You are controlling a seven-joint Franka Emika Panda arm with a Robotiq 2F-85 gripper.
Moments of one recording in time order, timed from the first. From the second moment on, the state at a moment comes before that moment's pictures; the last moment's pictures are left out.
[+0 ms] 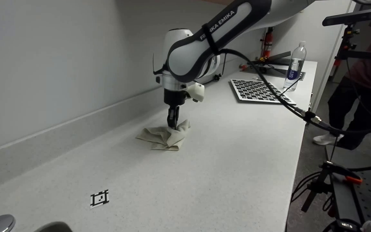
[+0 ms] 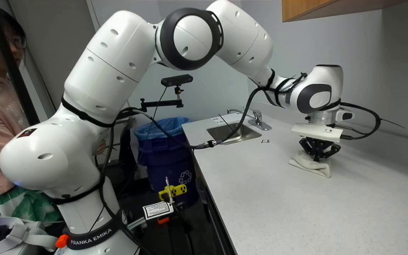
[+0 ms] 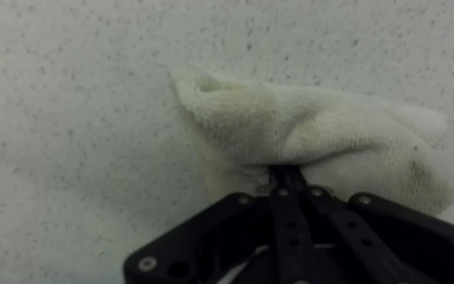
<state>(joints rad) -0.06 0.81 0.11 -1.46 0.01 2.31 -0.45</state>
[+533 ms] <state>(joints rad) -0.04 0.91 0.11 -1.27 -0.03 2.22 -0.45</state>
